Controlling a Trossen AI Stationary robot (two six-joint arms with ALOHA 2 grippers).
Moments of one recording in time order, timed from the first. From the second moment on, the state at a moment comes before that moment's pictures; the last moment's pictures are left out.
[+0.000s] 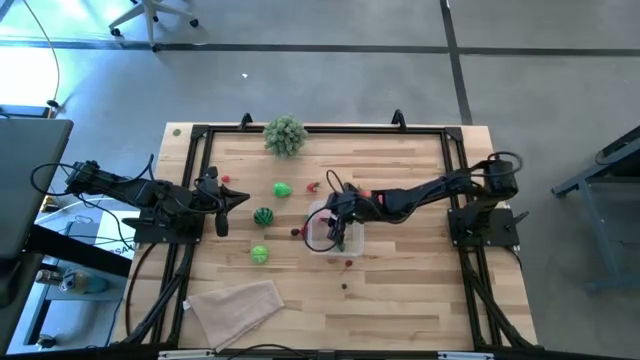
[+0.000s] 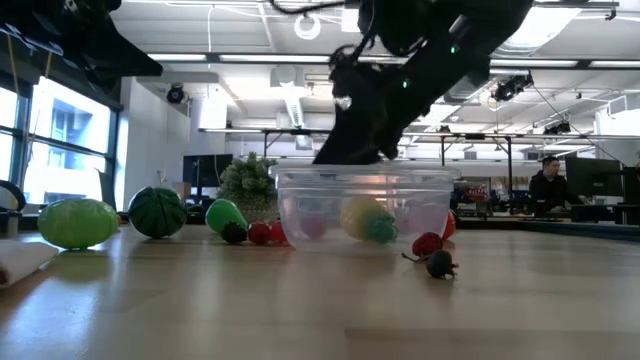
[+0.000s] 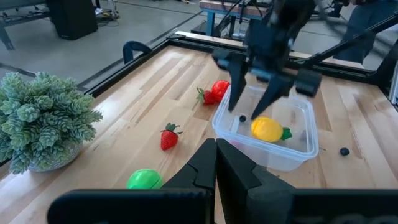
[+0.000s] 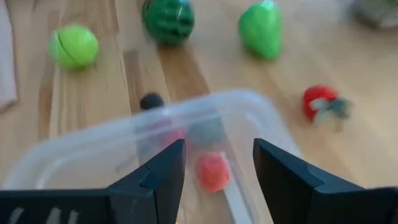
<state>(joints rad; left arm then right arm) -0.20 0.38 0.38 -0.37 -0.58 -0.28 0.04 1.75 0.97 0.11 0.20 0.26</state>
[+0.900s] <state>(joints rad) -0.20 0.38 0.38 -0.37 -0.58 -0.28 -0.04 1.45 0.97 -0.78 0.44 1.31</state>
